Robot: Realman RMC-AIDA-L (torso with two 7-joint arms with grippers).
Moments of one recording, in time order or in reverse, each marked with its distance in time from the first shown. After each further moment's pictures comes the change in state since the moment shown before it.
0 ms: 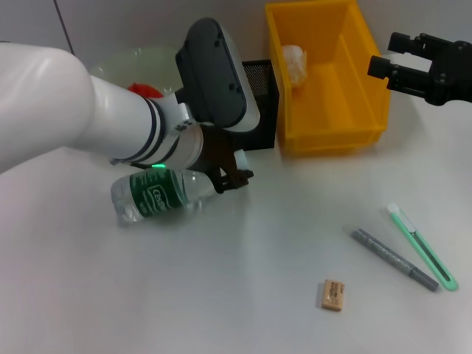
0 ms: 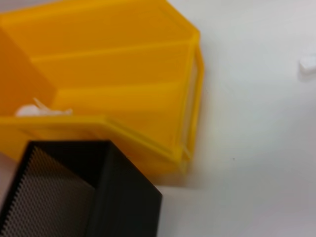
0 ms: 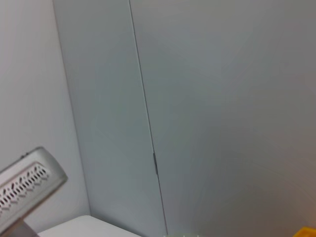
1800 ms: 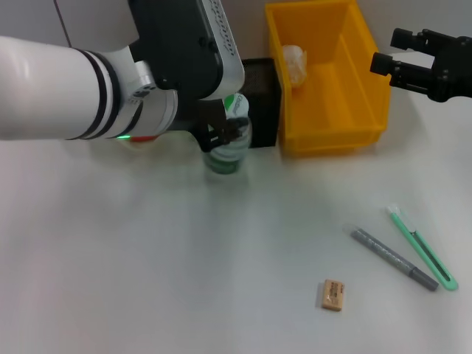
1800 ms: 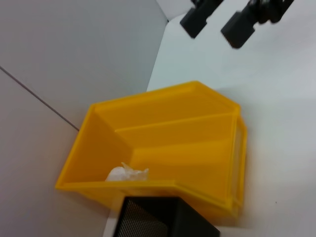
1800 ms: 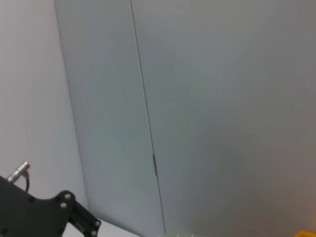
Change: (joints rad) left arm 0.229 0.005 -0.036 0.571 0.211 0.183 -0.095; right arm 0.003 -0.008 -0.001 -0.009 -0.001 -0.002 0.001
